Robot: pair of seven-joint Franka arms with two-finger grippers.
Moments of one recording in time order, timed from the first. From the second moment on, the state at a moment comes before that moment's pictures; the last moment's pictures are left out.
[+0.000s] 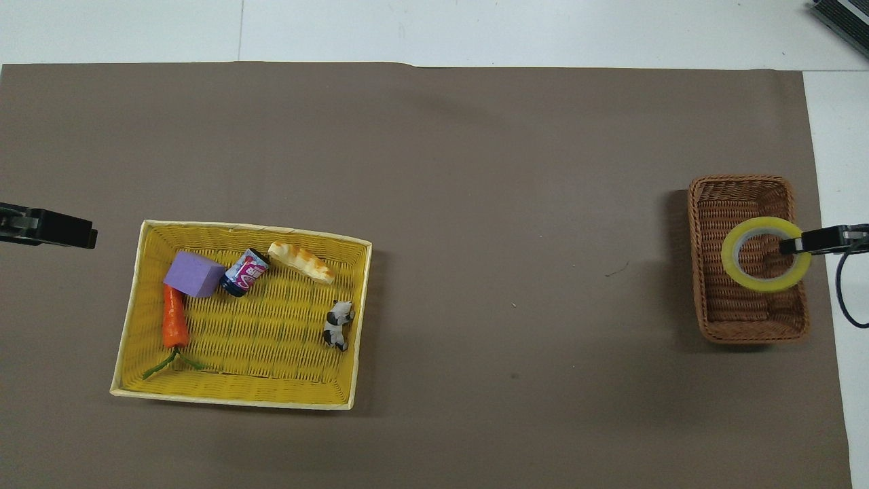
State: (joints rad) left arm -0.12 -0.06 0.05 -1.60 0.01 1.55 0.10; right arm -0.42 0.22 0.00 -1.79 0.35 1.79 -0.54
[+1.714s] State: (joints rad) left arm -0.09 -0.07 0.05 -1.60 0.00 1.55 0.10; right arm -0.41 0.30 0.01 -1.70 0.34 1.89 -0.61
